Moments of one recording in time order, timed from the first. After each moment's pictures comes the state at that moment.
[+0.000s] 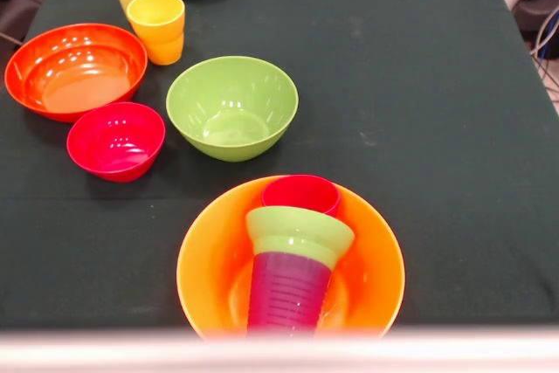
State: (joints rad) arm -0.55 -0.76 0.21 1.59 -0.36 0.96 1.99
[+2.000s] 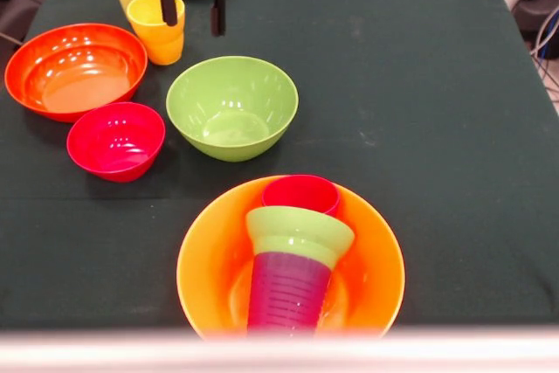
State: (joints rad) arm -0.57 -0.68 0.28 1.59 -0.40 0.63 1.99
